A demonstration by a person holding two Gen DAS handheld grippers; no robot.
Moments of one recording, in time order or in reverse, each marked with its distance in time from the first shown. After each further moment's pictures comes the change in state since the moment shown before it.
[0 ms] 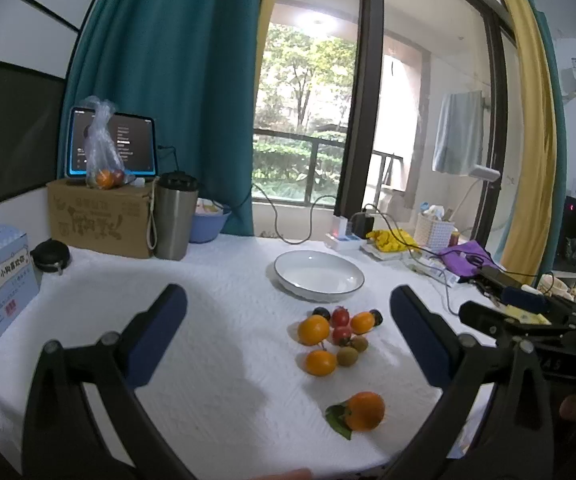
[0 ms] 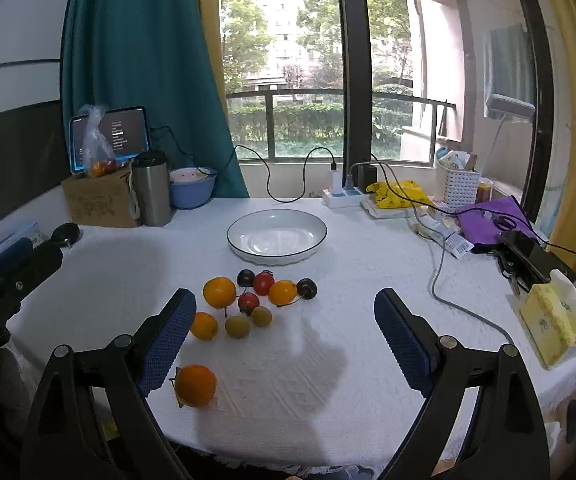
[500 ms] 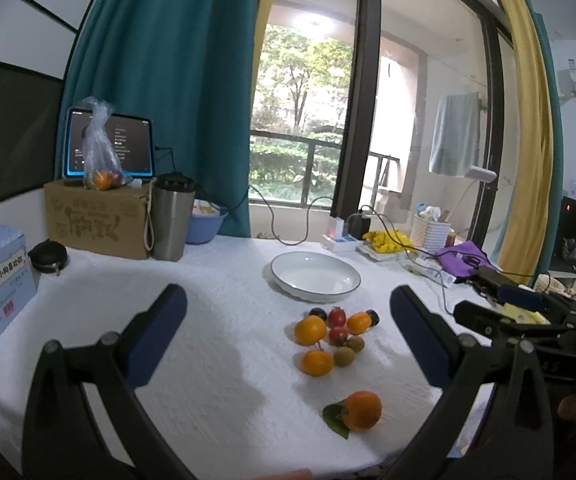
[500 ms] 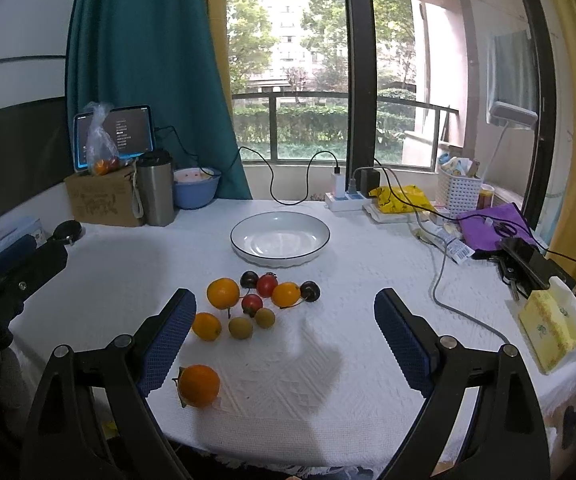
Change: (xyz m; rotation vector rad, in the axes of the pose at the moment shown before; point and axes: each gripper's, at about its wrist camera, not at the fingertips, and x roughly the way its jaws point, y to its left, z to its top) left arm -0.002 0.001 -0.001 -0.002 -0.006 -0.014; right arm -0.007 0.004 0.002 -0.018 -0.006 0.003
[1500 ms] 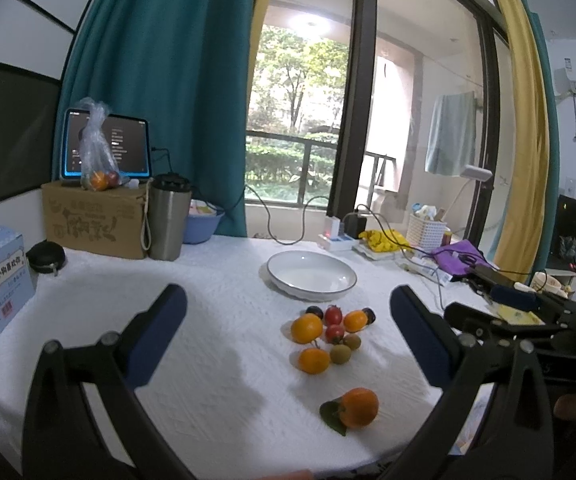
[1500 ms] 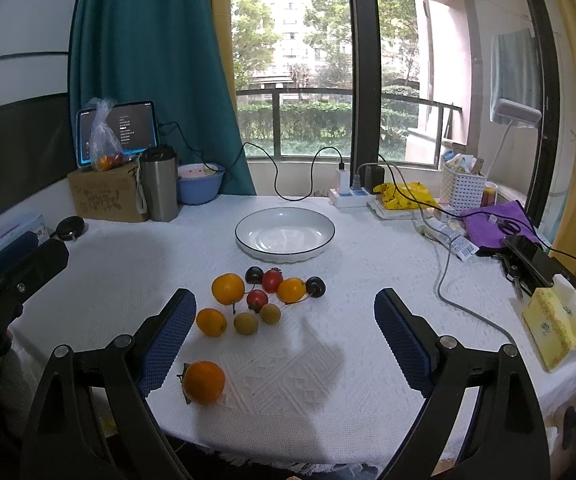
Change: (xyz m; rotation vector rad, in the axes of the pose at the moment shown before) left arm -0.003 -0.005 0.000 0.005 -0.002 -0.007; right arm 0.000 0.003 -0.001 -0.006 0.009 0.011
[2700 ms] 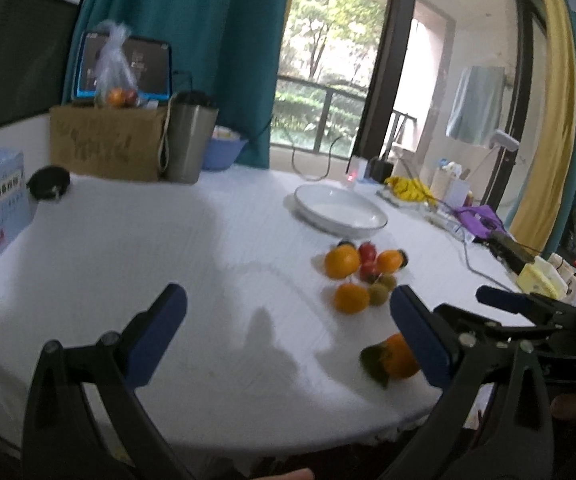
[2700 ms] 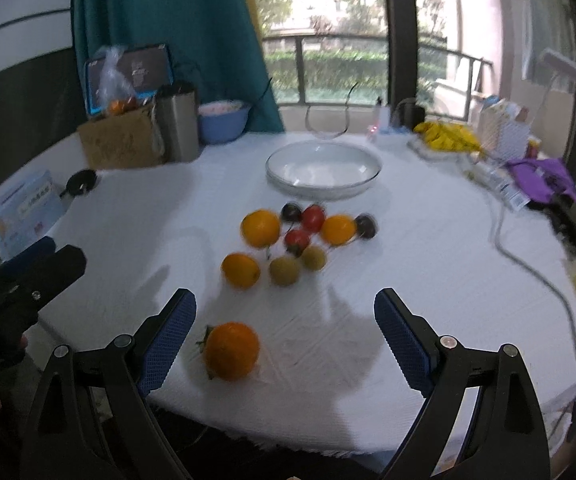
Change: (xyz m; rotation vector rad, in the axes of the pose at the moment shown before) left arm 0.029 0.037 -0.050 -0.094 0.214 0.034; right arm 0.058 0.028 -0.030 -0.004 0.224 0.113
